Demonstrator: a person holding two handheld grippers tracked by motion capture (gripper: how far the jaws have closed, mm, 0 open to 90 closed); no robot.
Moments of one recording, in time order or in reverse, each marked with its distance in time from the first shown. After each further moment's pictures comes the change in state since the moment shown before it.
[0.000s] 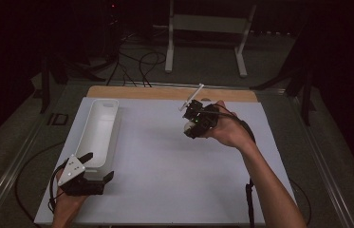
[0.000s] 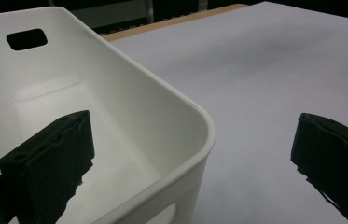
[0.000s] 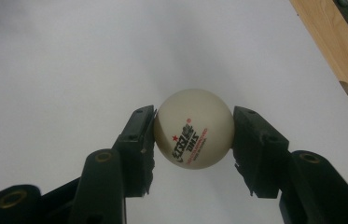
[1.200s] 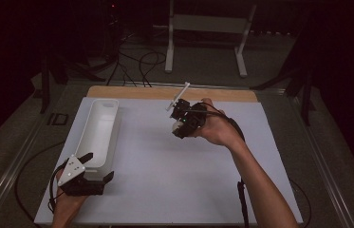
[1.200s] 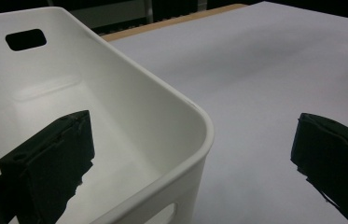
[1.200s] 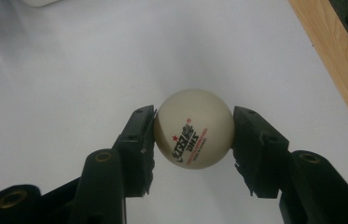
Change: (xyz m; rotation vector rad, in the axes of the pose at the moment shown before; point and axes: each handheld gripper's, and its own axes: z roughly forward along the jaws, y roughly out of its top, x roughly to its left) left arm 0.000 0.000 0.000 0.000 -0.003 0.000; right arm 0.017 0.027 0.001 -0.019 0.022 -0.057
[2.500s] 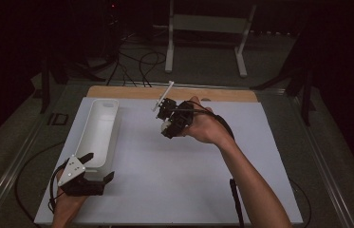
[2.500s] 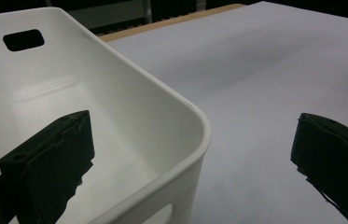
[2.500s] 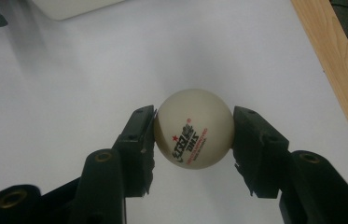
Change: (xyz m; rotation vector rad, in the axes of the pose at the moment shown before) left arm -0.001 0.000 0.000 0.000 -0.004 0.003; right arm 0.016 0.029 0.002 0.012 0.017 -0.056
